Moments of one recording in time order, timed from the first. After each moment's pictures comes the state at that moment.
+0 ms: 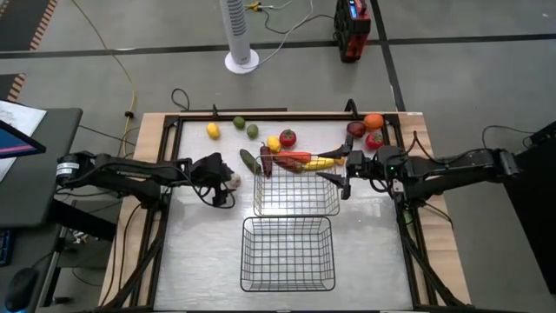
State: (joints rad) left arm 0.21 1.11 0.37 -0.05 -0.09 0.10; right arm -0.02 0.90 0.55 0.33 0.12 -0.09
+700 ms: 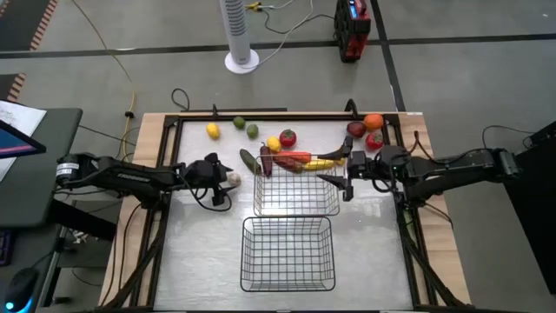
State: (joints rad) left arm 0.22 1.11 0.21 0.26 -0.14 0.13; right arm -0.01 0.90 0.55 0.39 0.07 -0.07
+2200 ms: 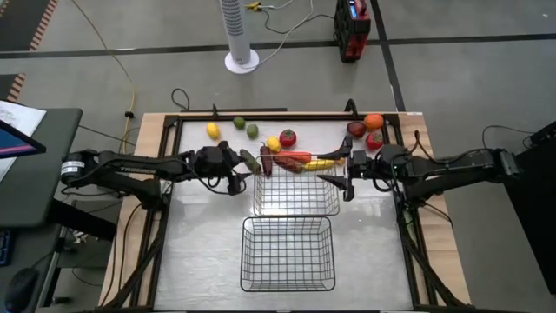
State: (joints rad) left arm 0.23 1.18 0.50 0.12 -0.11 -0.04; right arm -0.02 0.90 0.55 0.41 0.04 -0.06
